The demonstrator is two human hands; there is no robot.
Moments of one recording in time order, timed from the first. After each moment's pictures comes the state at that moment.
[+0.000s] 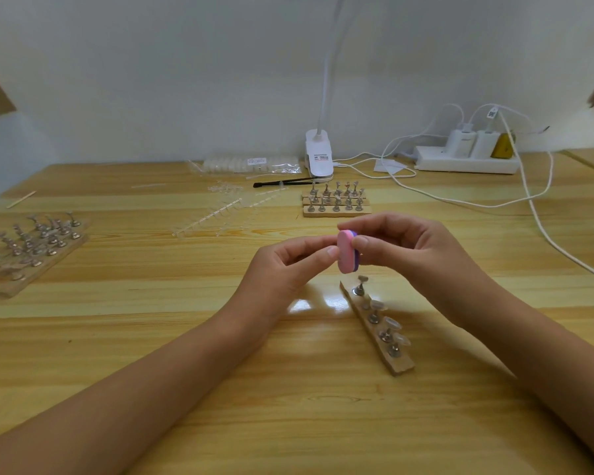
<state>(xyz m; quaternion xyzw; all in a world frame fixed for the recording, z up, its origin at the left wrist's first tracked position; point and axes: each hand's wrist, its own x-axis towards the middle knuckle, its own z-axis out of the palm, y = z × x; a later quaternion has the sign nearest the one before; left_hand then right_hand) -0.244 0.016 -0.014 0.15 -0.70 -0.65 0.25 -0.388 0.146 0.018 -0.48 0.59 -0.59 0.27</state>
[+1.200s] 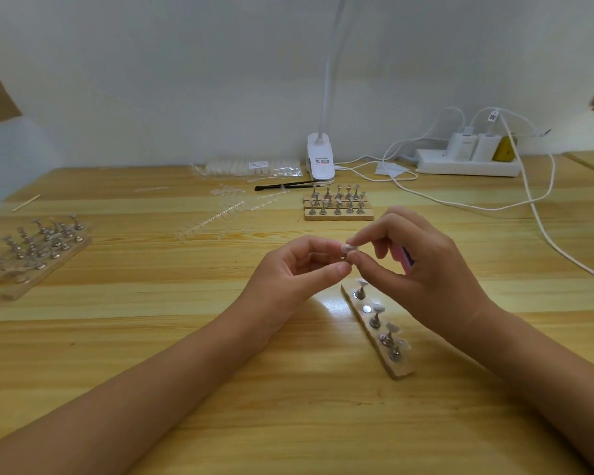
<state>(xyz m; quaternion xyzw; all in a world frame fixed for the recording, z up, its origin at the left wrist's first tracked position) -0.244 0.020 -0.010 0.11 -0.69 -0.68 0.24 -0.384 0.147 0.009 -0.62 0.65 -0.43 -0.11</state>
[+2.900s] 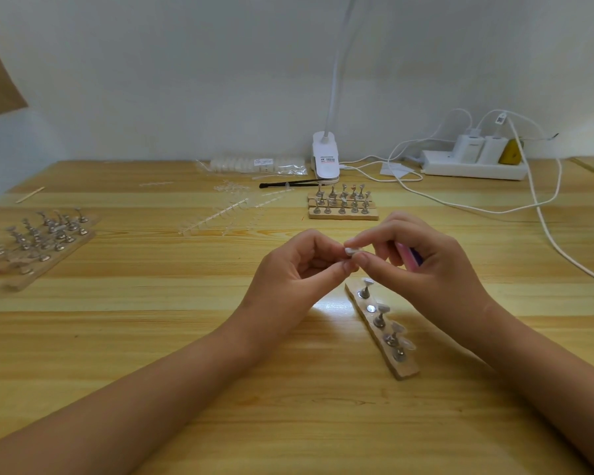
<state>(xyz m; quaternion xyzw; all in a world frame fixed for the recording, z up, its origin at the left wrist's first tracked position) -0.243 0.026 -0.015 0.08 -0.72 -0.61 0.32 -0.384 0.147 0.008 -0.61 0.60 -0.52 0.03</state>
